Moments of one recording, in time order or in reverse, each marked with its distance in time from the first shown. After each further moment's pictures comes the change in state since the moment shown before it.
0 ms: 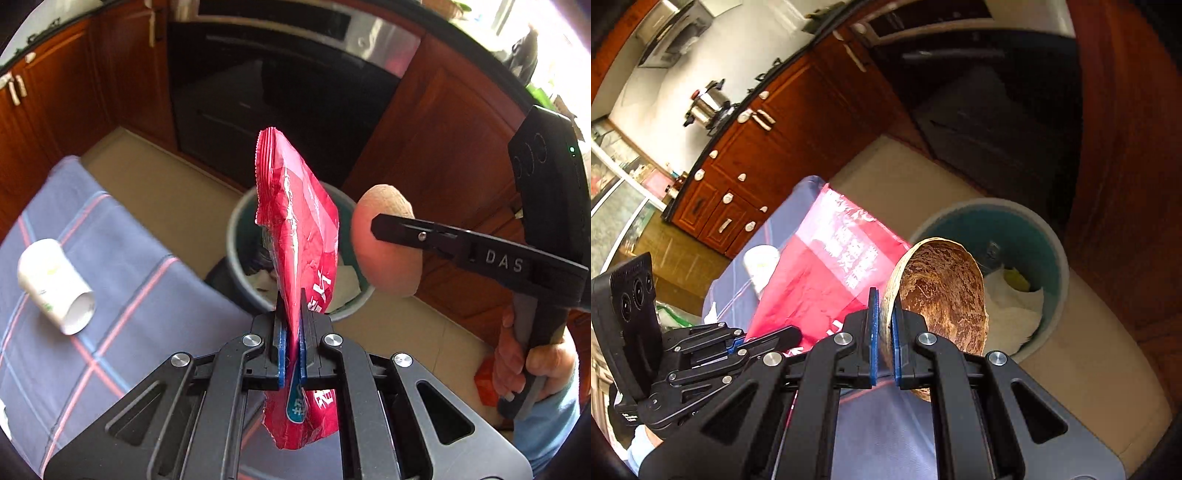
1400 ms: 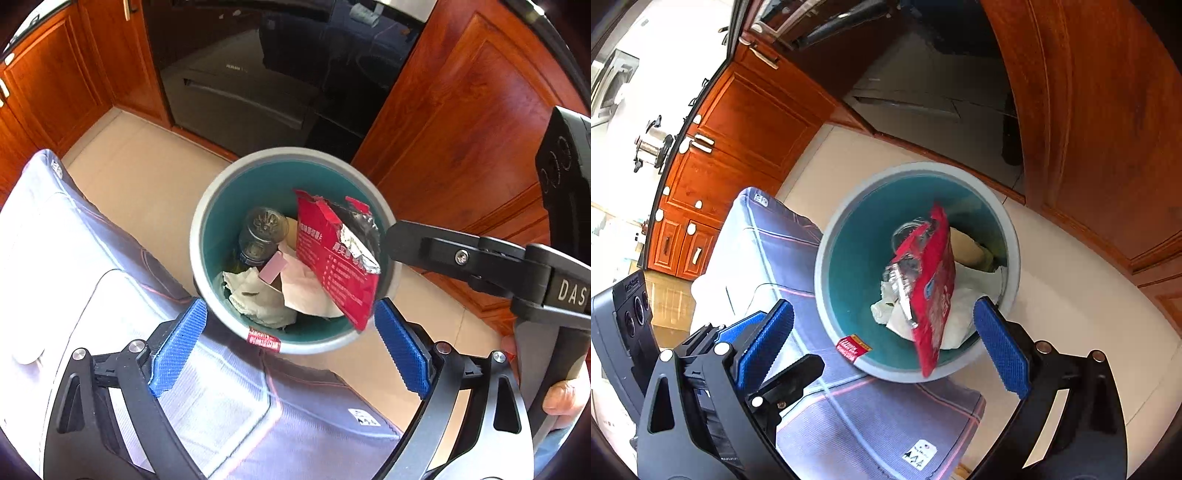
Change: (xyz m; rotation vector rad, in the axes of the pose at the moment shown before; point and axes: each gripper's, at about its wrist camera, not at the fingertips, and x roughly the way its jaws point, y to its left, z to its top) left arm 0.072 -0.025 0.016 0.006 0.102 0.074; right arm 0.027 -0.068 0.004 0.205 0.050 -0.063
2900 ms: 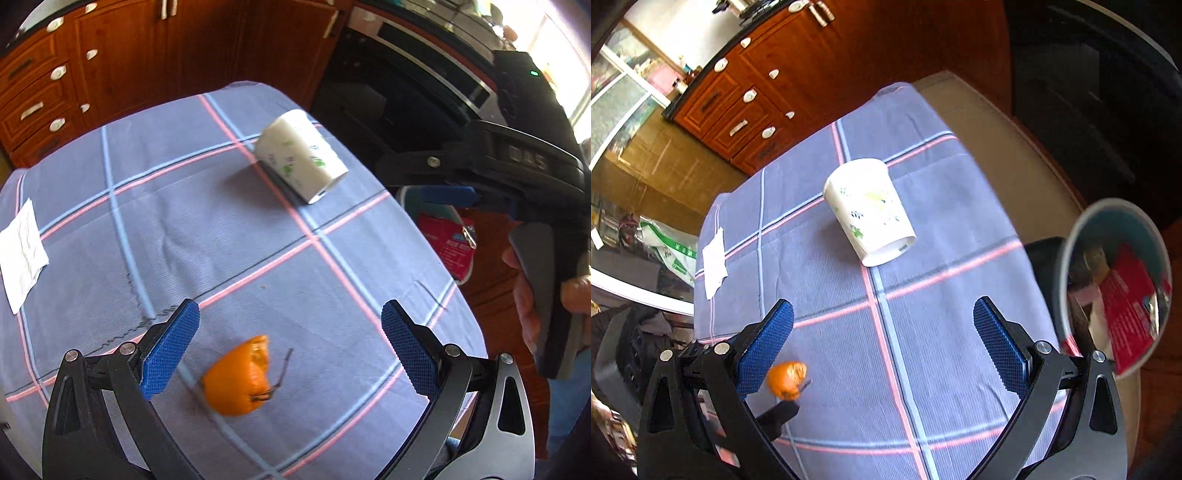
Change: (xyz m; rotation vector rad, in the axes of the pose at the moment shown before) left arm -0.132 0.226 -0.198 -0.383 -0.197 0.044; right arm 0.105 0.294 -0.085 -0.498 0.220 -0.030
